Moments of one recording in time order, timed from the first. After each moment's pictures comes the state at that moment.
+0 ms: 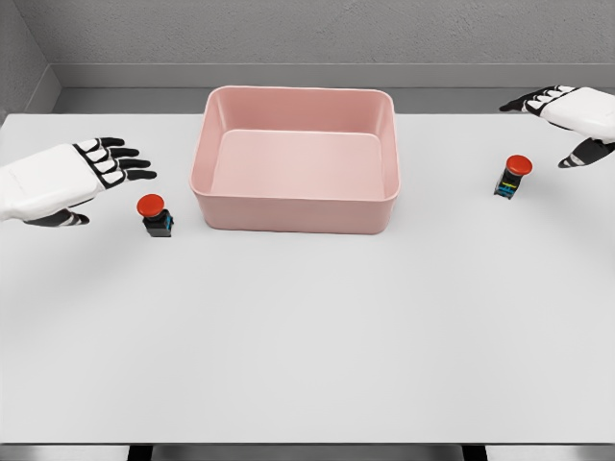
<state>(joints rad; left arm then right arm) -0.47 1.09 -0.58 -1.56 -0.57 -0.61 -0.03 -0.81 -0.83 0.60 -1.02 0.48 -0.61 0.38</state>
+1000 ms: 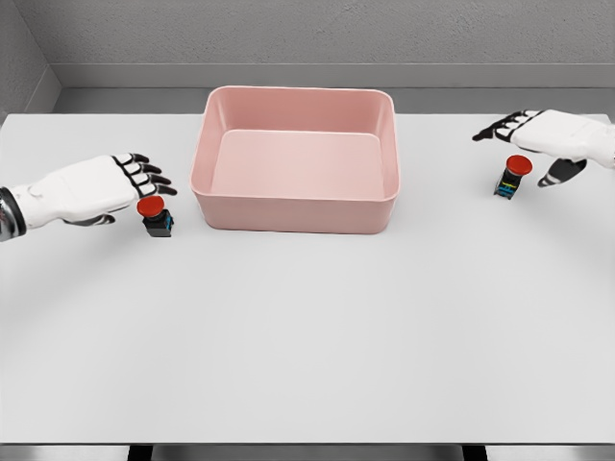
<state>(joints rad) -0.58 0.91 -0.67 -1.40 -0.78 -0.61 -0.11 -0.87 -0.83 0.78 -1.04 0.48 -0.61 0.38</state>
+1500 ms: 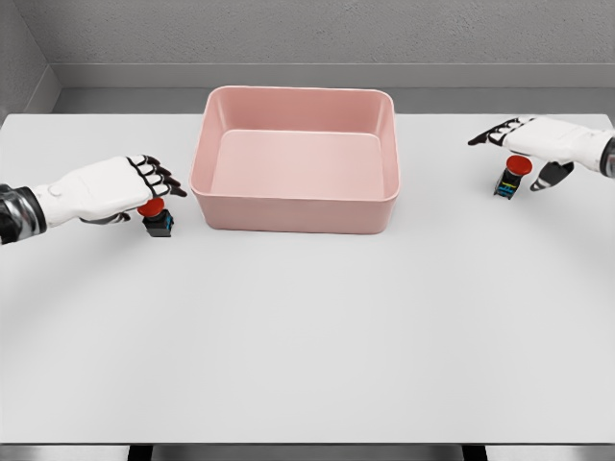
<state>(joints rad) -0.60 0.85 -0.68 -1.34 -0.82 -0.61 -0.11 -0.89 -0.75 0.79 -0.90 0.53 -0.61 0.37</state>
